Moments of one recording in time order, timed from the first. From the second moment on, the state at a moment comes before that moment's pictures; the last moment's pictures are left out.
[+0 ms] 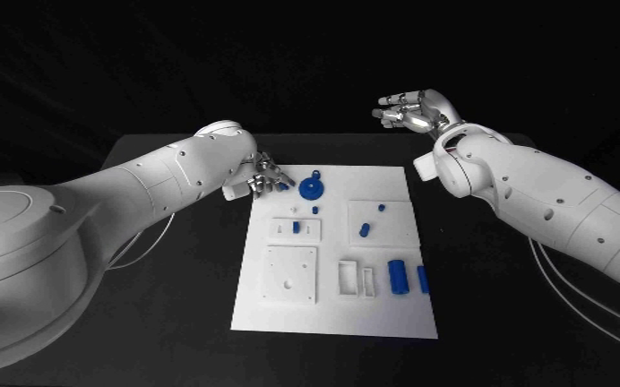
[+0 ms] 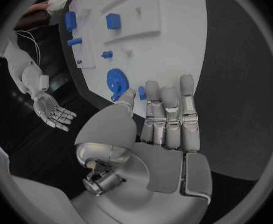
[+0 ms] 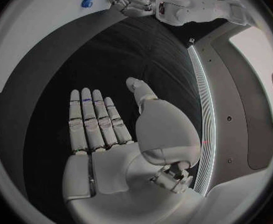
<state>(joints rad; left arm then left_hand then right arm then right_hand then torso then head) 1.37 -0.29 -0.15 0.66 -0.93 0.24 -0.40 1.05 0.10 -0.01 0.04 0.22 0.93 0.02 0.46 0.77 1.26 -0.04 0.79 0.60 1.16 -0.08 1.19 0.53 0.01 1.22 -0.10 0.25 1.31 1.15 -0.59 0.30 1.05 -0.81 -0.33 0.16 1.17 -0.01 0.06 -0.16 0.59 0.83 0.18 0.06 0.06 1.00 0.17 0.07 0.06 0.94 0.17 0.18 0.06 0.08 0.86 0.17 0.07 0.07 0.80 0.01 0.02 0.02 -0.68</state>
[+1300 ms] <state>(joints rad) 1.37 -0.32 -0.14 0.68 -0.89 0.24 -0.40 1.03 0.06 0.10 0.08 0.54 0.92 0.02 0.47 0.78 1.26 -0.05 0.79 0.60 1.16 -0.08 1.19 0.53 0.01 1.22 -0.10 0.25 1.31 1.14 -0.58 0.30 1.03 -0.81 -0.33 0.16 1.17 -0.01 0.06 -0.16 0.60 0.83 0.18 0.06 0.06 1.00 0.17 0.07 0.06 0.94 0.17 0.18 0.06 0.08 0.86 0.17 0.07 0.07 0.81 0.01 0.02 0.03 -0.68</state>
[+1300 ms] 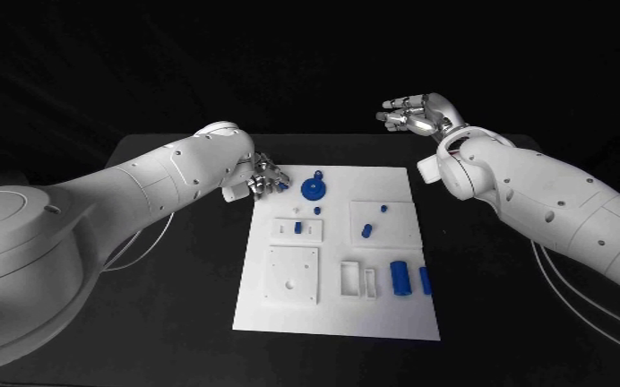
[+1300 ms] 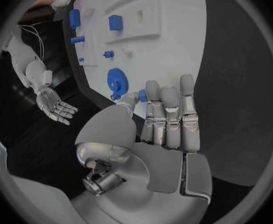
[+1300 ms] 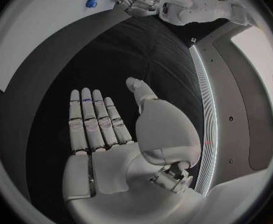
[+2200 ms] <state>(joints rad) 1.37 -0.37 -0.14 0.76 -0.87 0.24 -0.40 1.05 0.10 0.26 -0.05 0.64 0.89 0.02 0.55 0.85 1.26 -0.05 0.78 0.60 1.15 -0.08 1.19 0.53 0.01 1.21 -0.11 0.28 1.31 1.14 -0.59 0.30 1.02 -0.81 -0.31 0.16 1.17 -0.01 0.06 -0.16 0.60 0.83 0.18 0.06 0.06 1.00 0.17 0.07 0.06 0.94 0.17 0.18 0.06 0.08 0.86 0.17 0.07 0.07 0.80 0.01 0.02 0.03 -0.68</state>
